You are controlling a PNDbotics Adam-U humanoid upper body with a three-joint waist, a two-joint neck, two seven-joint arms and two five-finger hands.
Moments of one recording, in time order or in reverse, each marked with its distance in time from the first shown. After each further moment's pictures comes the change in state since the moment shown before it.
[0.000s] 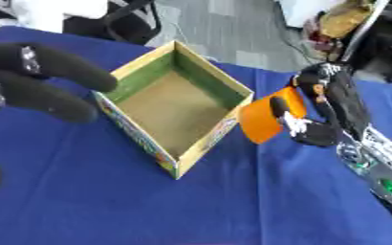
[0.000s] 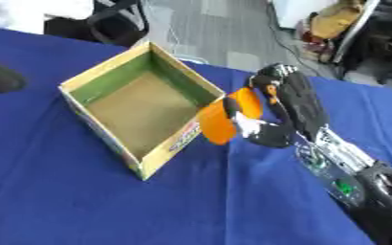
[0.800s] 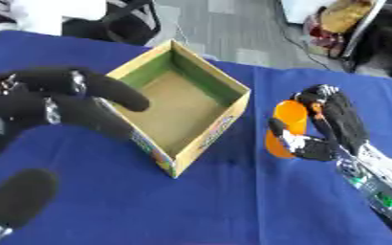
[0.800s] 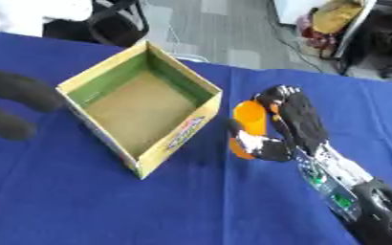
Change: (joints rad) left arm 0.040 0.045 -0.048 0.000 -0.061 -0.030 0.030; right arm 0.007 0.067 0.030 0.093 0.035 -0.018 -0.001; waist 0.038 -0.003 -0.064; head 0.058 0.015
